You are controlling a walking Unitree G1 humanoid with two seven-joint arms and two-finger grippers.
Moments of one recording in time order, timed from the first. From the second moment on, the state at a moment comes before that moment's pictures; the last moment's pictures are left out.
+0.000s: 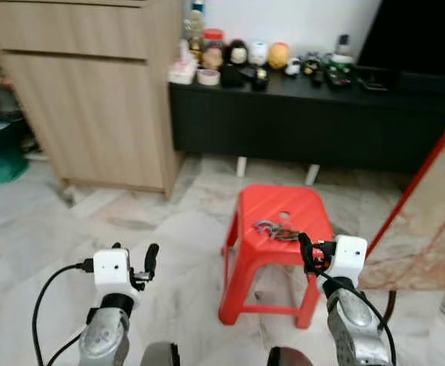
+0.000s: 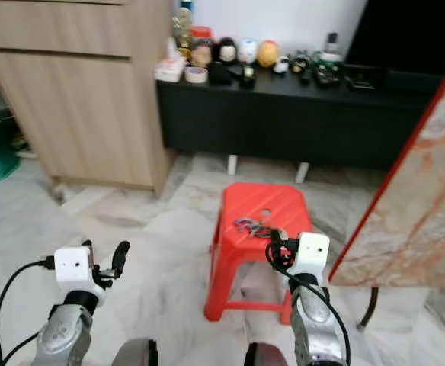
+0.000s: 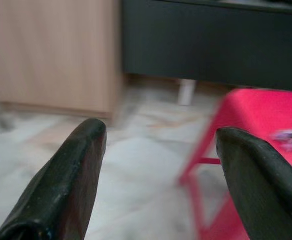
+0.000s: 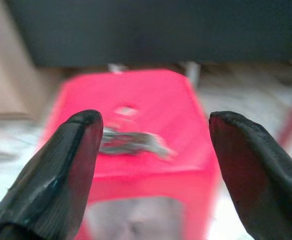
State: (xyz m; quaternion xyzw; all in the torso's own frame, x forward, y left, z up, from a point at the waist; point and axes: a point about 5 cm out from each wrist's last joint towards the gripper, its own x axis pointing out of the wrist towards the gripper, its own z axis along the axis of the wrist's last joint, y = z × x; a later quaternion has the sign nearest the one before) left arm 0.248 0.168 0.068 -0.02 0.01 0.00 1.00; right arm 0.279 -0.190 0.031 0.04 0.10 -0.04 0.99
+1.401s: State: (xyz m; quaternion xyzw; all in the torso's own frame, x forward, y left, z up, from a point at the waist) left arm 0.247 0.169 0.068 -0.01 0.01 -0.01 1.00; right arm 0.286 -0.190 0.034 0.03 0.10 -0.03 0.99
